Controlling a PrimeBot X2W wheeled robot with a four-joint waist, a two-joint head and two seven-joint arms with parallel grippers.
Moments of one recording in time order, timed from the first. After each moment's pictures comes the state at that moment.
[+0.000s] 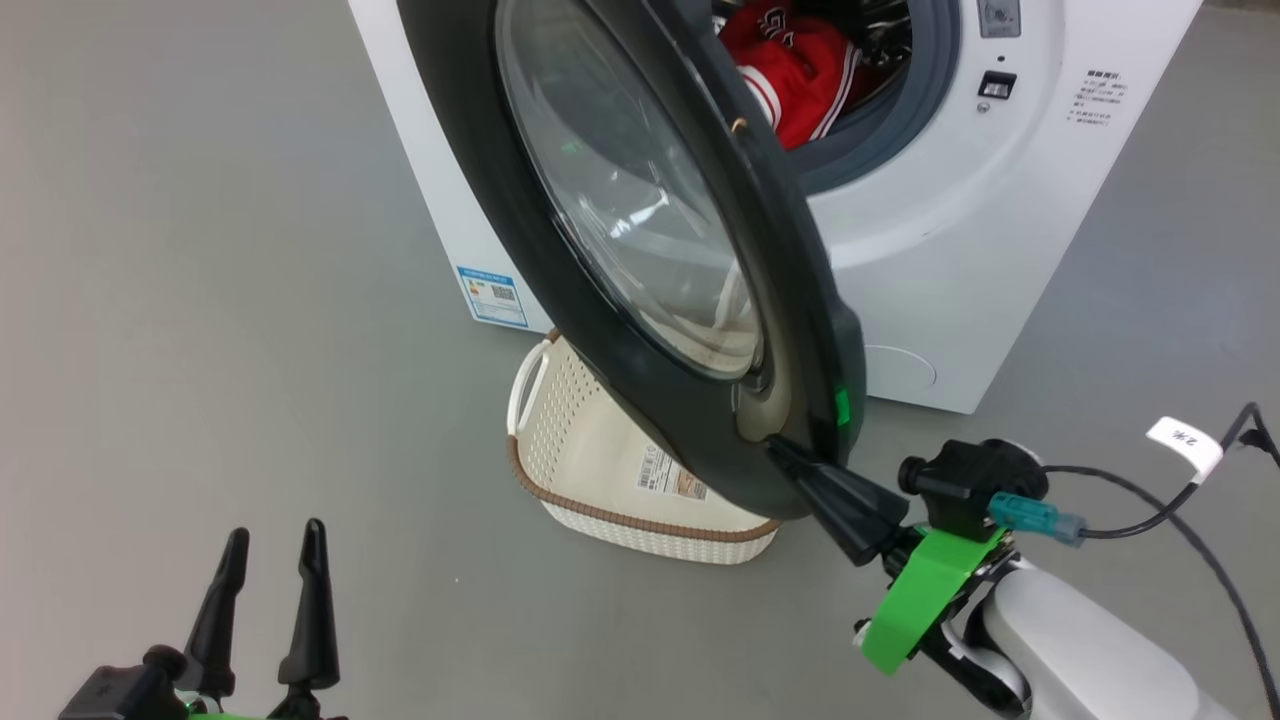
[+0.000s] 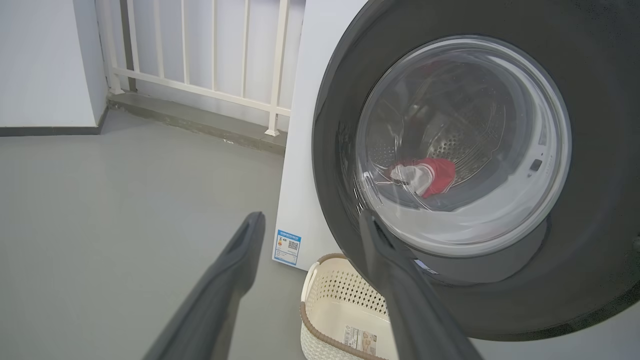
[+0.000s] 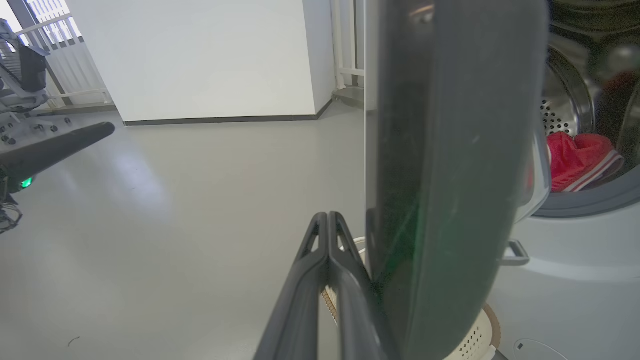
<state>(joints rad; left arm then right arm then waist) 0.01 0.06 -0.03 0.08 -0.38 -0.13 -0.25 -0.48 -0.38 0.73 0.32 0.57 0.13 -0.26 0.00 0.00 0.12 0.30</state>
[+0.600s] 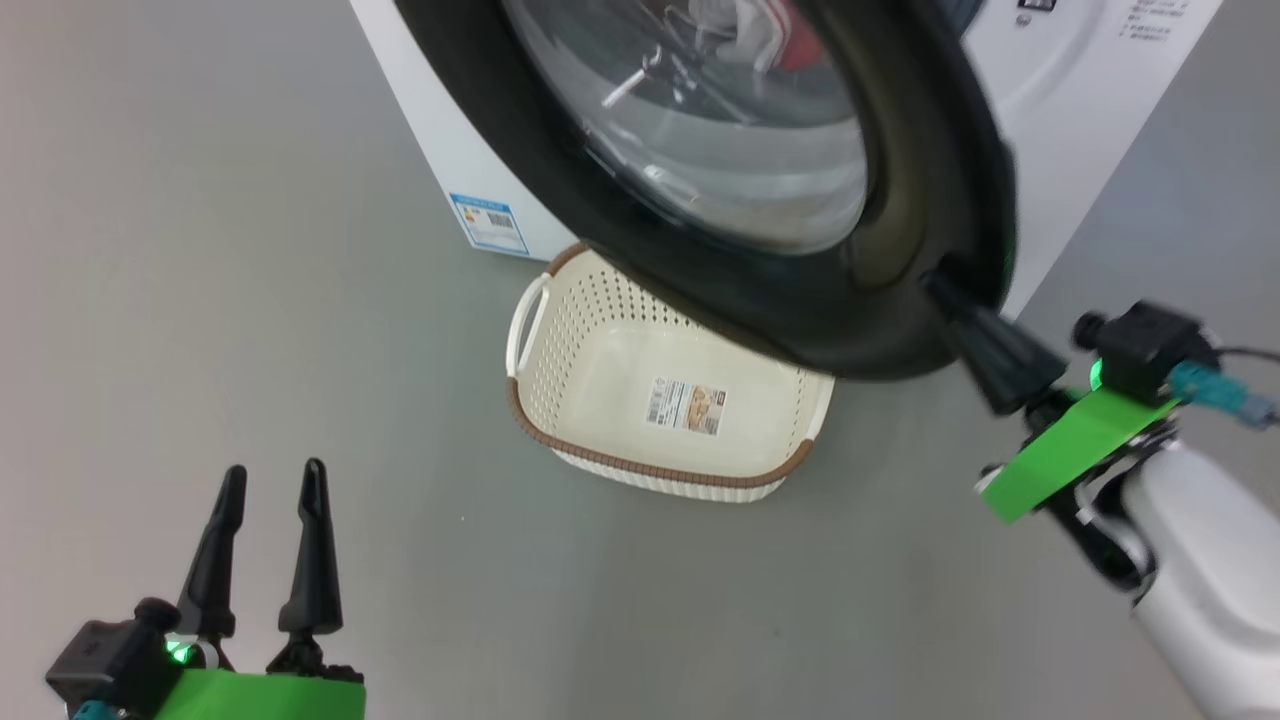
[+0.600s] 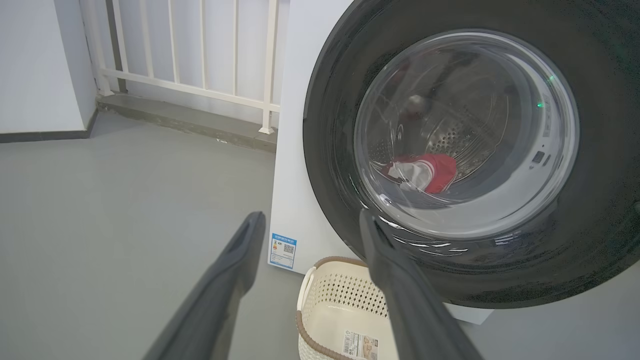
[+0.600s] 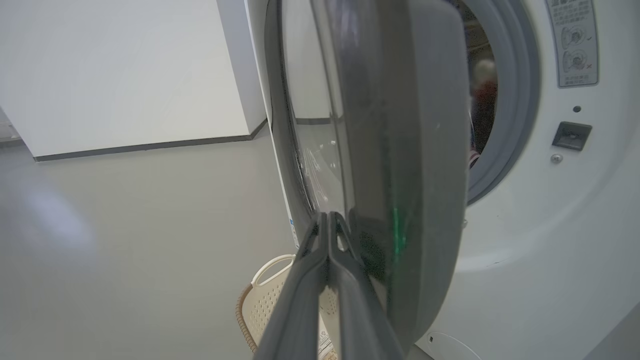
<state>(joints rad) -0.05 0.05 -0.03 0.04 -0.37 -0.13 -0.25 -0.55 -0.46 0.51 0.33 0.57 0.13 -0.26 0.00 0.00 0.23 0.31</state>
